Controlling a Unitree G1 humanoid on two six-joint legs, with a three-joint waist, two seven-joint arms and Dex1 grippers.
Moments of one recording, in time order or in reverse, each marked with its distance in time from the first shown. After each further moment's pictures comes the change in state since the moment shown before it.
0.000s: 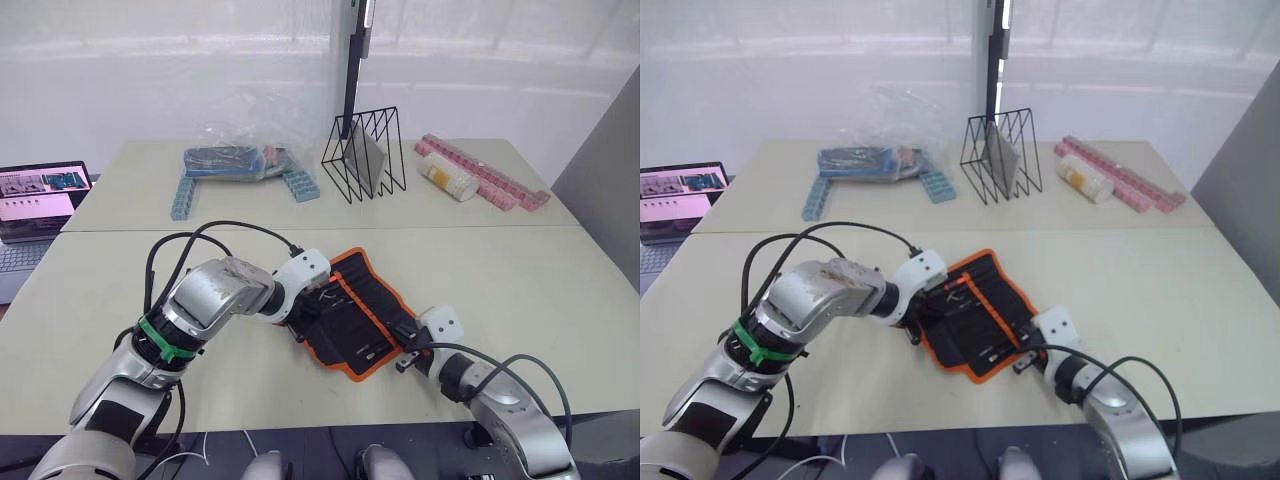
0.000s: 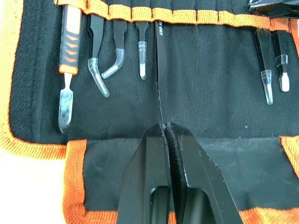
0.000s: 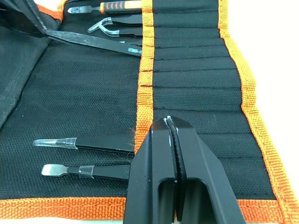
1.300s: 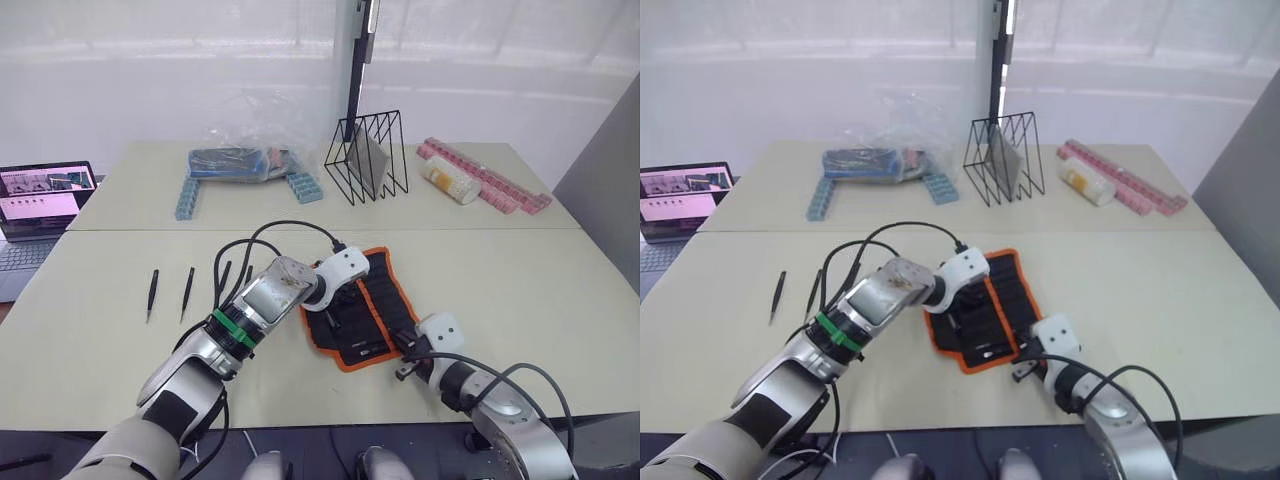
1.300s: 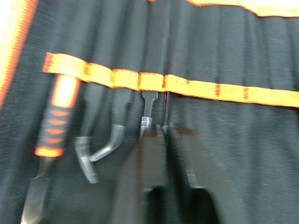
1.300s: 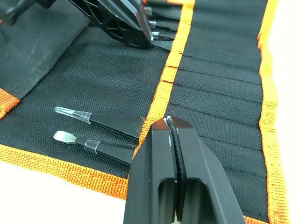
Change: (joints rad) left arm -0.061 -0.238 -0.090 0.416 0.315 -0.469 -0.087; right arm 0.053 0.011 0.017 -0.041 -0.027 0.001 -0.020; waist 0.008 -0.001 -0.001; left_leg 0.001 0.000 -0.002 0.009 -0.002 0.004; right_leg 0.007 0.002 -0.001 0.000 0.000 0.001
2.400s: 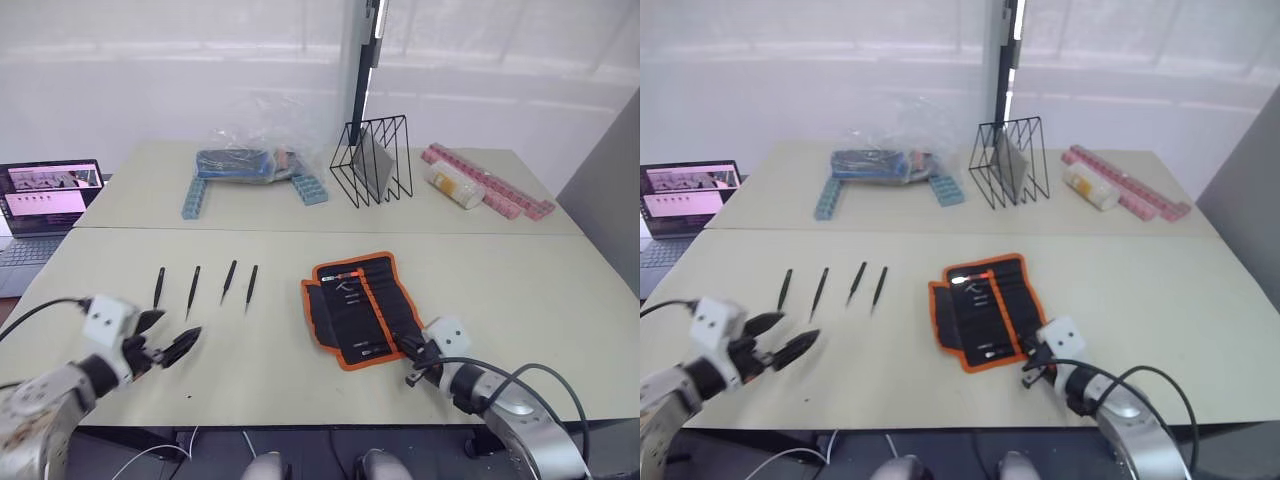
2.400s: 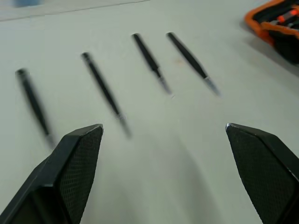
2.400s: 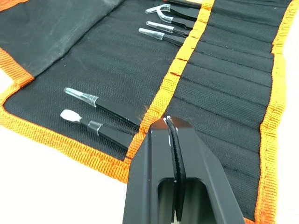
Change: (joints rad) left arm 1.189 0.232 1.184 -0.647 -0.302 -0.286 -0.040; right arm 0.014 -0.095 -0.059 0.095 0.037 -0.102 0.116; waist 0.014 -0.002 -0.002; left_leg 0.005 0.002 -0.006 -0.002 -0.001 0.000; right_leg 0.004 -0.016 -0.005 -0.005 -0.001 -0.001
